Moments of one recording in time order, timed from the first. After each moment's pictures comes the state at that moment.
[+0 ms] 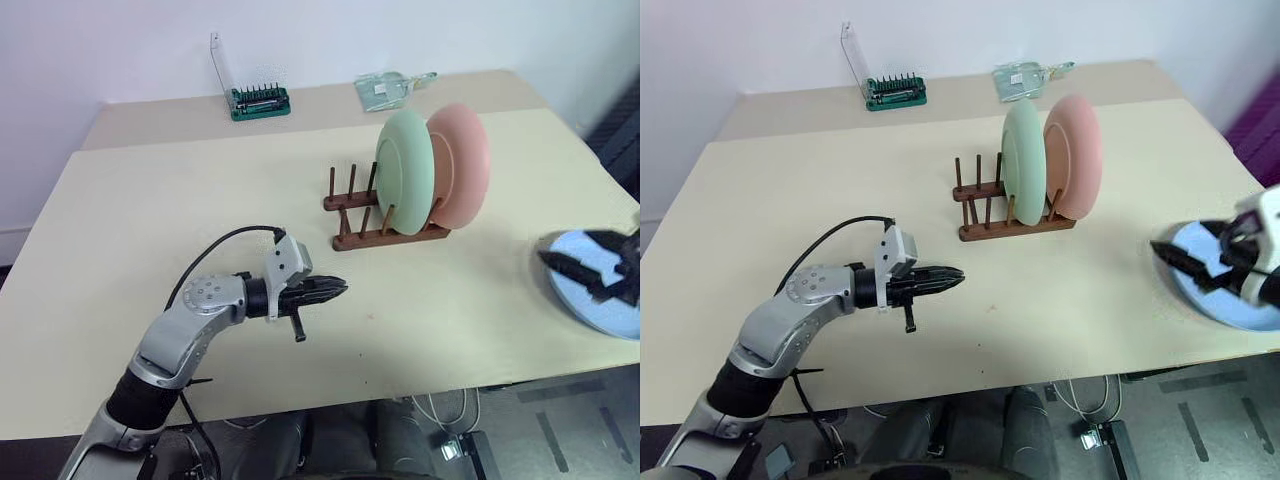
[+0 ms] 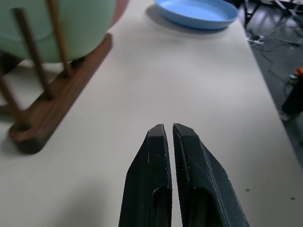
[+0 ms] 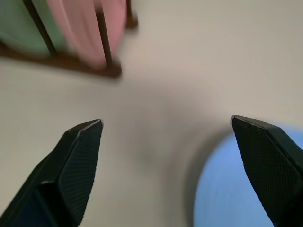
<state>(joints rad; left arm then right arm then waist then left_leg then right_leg) -0.32 0.47 -0.26 -0.35 -0.40 0.55 -0.86 0.20 -0.98 -0.66 -0.39 0.68 0.90 0.52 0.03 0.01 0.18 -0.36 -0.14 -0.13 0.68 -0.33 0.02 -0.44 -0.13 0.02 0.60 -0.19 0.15</state>
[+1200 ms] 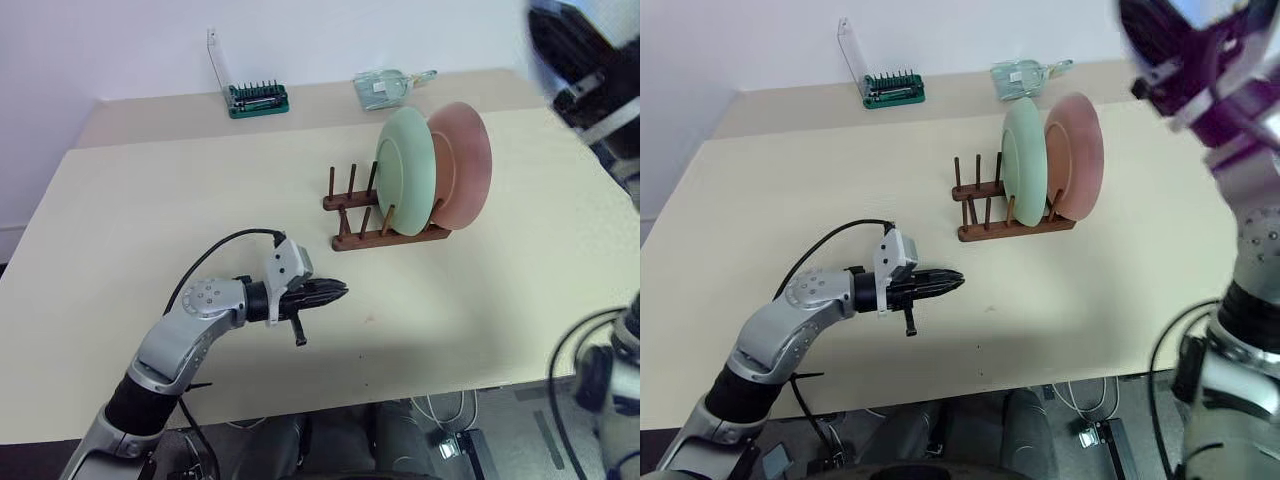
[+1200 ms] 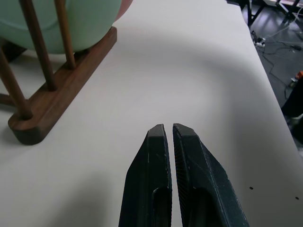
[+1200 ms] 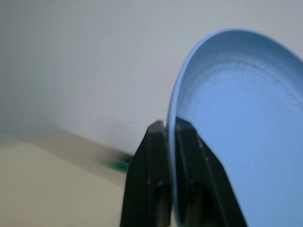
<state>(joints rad) -0.28 0.48 -0.23 -0.39 -0.40 0.58 -0.81 -0.82 -0.61 -0.35 -0.41 1.11 0.83 0.36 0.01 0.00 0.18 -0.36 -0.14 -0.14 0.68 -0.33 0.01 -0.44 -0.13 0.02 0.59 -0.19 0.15</state>
